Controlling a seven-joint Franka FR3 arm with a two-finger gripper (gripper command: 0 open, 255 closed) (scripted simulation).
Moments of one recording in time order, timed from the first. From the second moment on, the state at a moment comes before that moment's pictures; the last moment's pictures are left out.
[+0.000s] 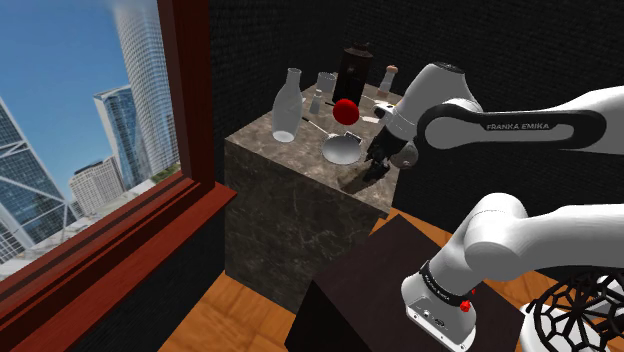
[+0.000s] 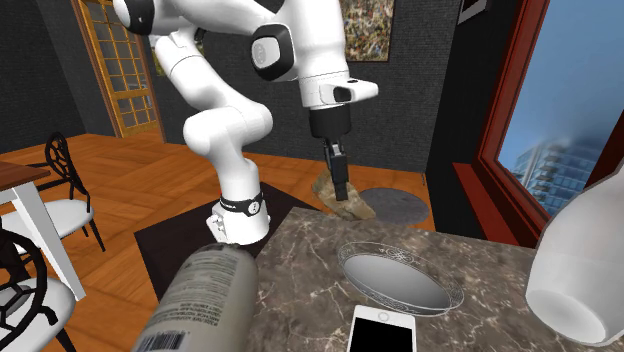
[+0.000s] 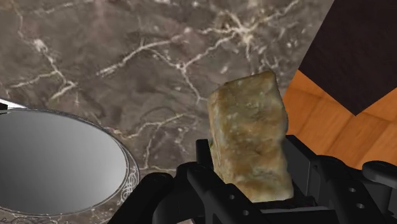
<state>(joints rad) 0.17 -0.83 -0.13 -2.87 -0.09 2.23 -0.67</state>
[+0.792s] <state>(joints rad) 0.18 -0.87 -0.11 -2.72 -0.07 2.04 -0.67</state>
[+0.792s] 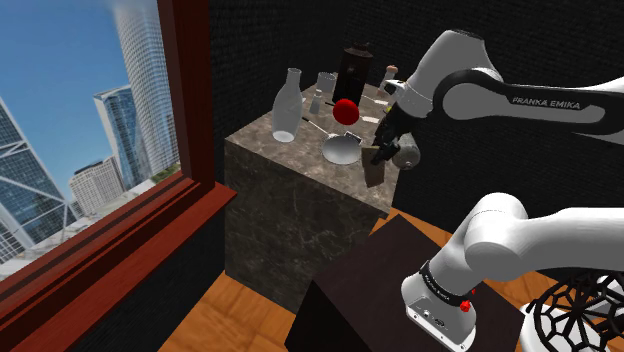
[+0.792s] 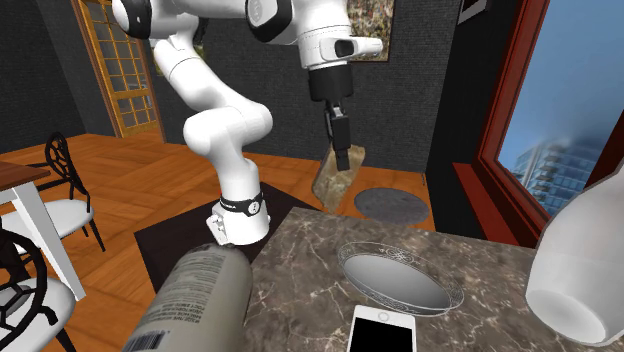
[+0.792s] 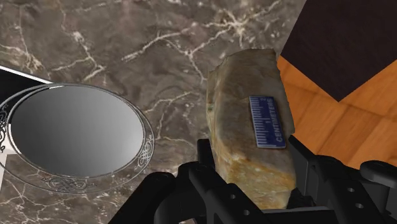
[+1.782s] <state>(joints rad) 0.17 -0.52 -0.29 -2.41 -0.09 2.09 -0.85</state>
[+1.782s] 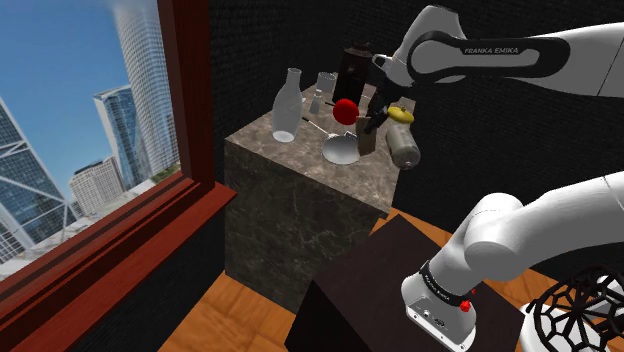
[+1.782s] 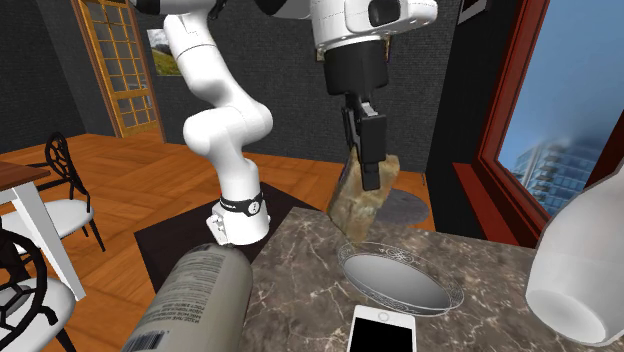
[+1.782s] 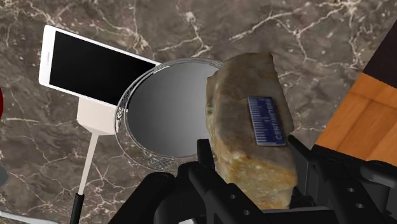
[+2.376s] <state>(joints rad) 0.18 -0.34 -0.37 -2.30 -0.06 2.16 -0.95</state>
